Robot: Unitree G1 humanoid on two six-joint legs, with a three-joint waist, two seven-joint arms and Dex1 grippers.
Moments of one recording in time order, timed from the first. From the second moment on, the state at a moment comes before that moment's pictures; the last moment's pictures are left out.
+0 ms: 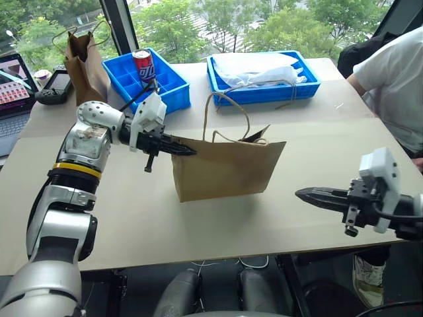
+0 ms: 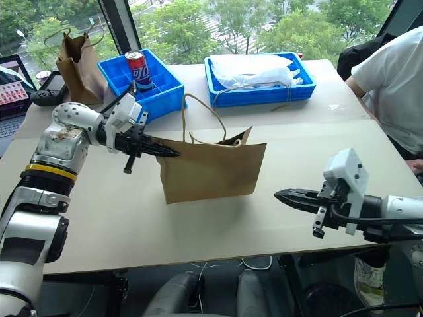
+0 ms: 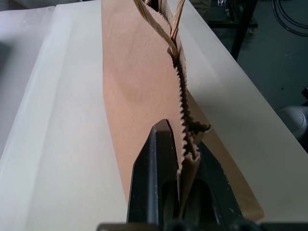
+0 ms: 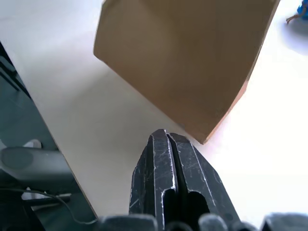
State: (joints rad) left arm -0.98 0.67 -0.24 0.53 -0.37 0.11 -1.61; right arm -0.02 -0.90 -0.59 -0.72 0.81 1.02 0.98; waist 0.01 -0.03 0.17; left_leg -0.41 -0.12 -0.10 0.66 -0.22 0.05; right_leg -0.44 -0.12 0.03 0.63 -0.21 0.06
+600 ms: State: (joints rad) left arm -1.00 0.71 -0.37 0.78 -0.40 -0.13 -1.61; right arm -0.11 -1.04 -0.63 -0.59 1.04 1.07 0.89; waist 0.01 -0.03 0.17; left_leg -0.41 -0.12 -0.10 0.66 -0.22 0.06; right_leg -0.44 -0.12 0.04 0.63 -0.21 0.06
